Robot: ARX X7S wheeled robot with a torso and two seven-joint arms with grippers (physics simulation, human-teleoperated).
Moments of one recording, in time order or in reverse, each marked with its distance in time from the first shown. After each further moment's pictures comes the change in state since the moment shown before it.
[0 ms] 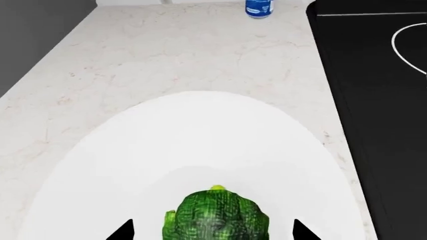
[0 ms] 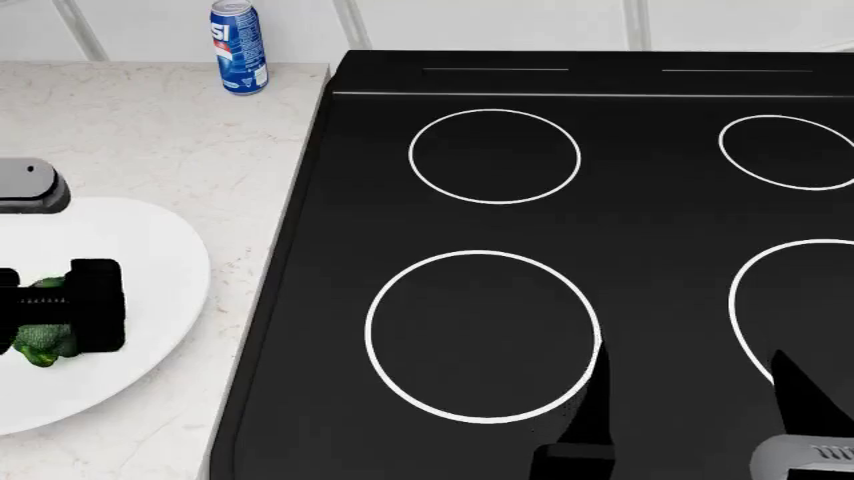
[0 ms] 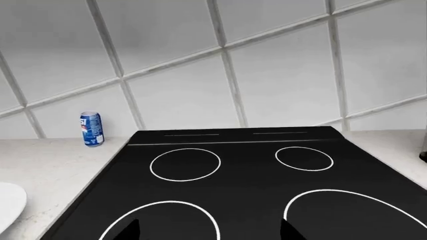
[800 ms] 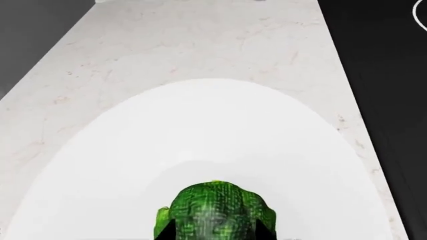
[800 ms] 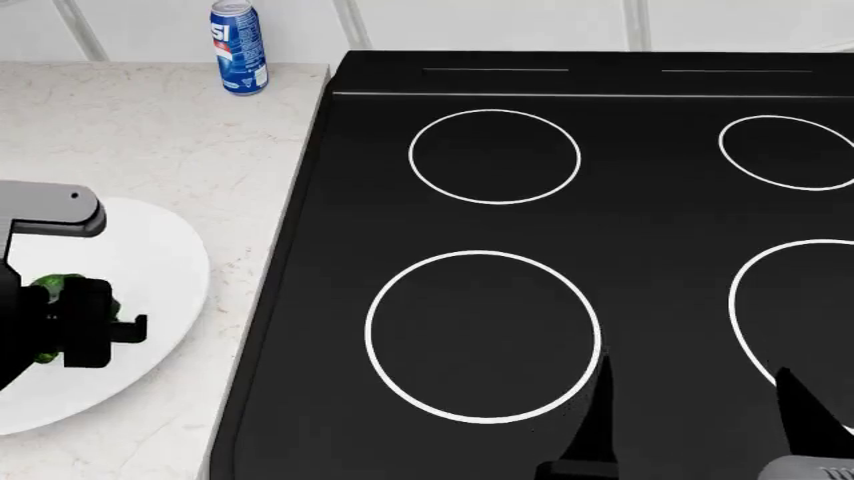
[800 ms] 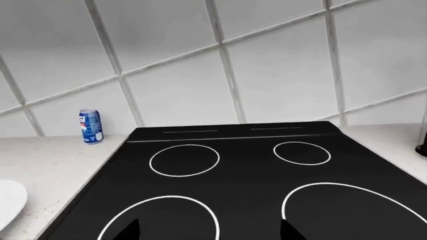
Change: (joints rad) left arm 0.002 0.042 0.079 -0.061 0.129 0.025 0.058; right arm -0.013 0.122 -0.149 -0.011 -0.038 -0.184 0.057
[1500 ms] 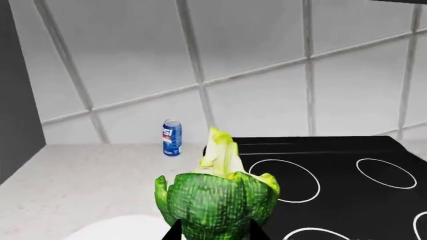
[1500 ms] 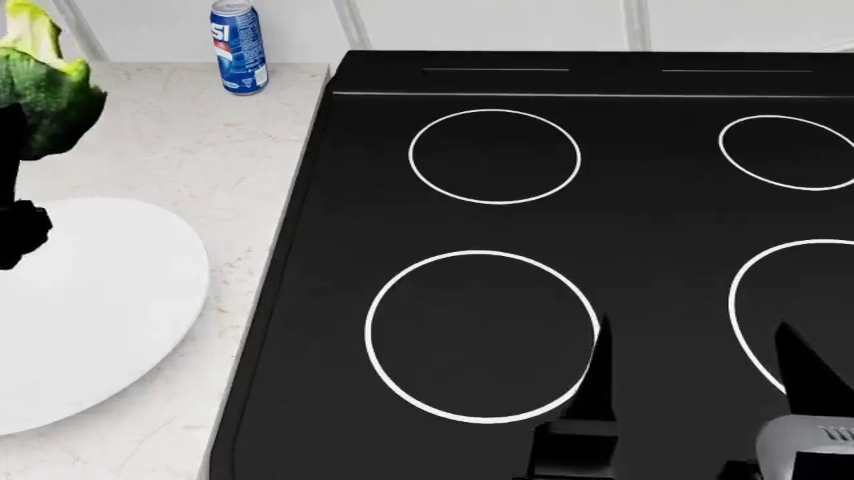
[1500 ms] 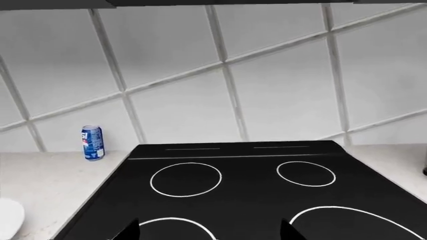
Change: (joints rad) left arm -0.174 -0.116 -0.293 0.615 -0.756 0.025 -0.494; right arm 0.085 0.003 -0.068 0.053 -0.061 -0.034 -0.049
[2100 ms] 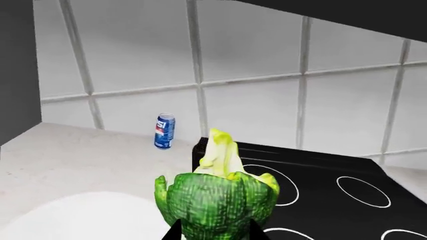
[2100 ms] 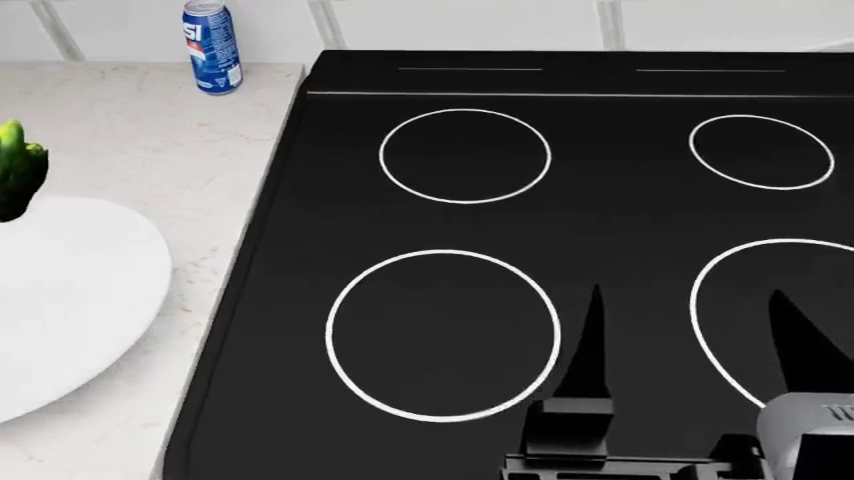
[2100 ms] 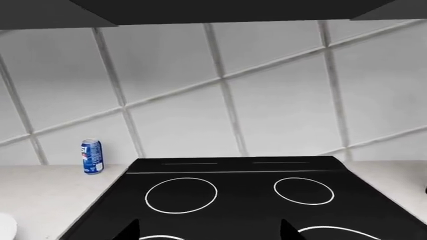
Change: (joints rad) left arm 0.294 -0.065 -0.231 0.259 -0.056 0.156 -0.056; right arm 0.052 -0.009 -0.008 0.013 -0.013 -0.006 -0.040
